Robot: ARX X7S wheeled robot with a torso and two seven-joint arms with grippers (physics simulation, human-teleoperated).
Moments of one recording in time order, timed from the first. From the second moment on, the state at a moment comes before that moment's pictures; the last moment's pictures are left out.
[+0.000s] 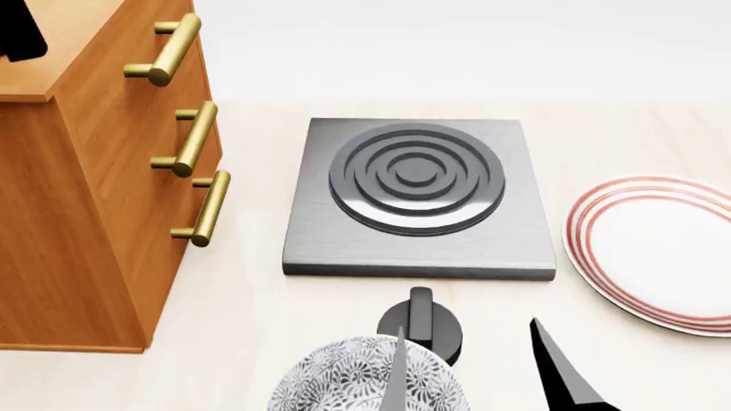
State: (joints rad) left arm -1.28 -0.45 0.31 -0.48 -0.72 -0.65 -0.31; right arm -0.03 0.47 -0.30 -0.80 0.41 0.30 0.45
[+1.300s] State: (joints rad) left arm -0.48 -0.77 0.51 0.73 -0.48 -0.58 -0.74; right arm -0.02 0.47 -0.38 -0.81 0.37 0.30 0.46
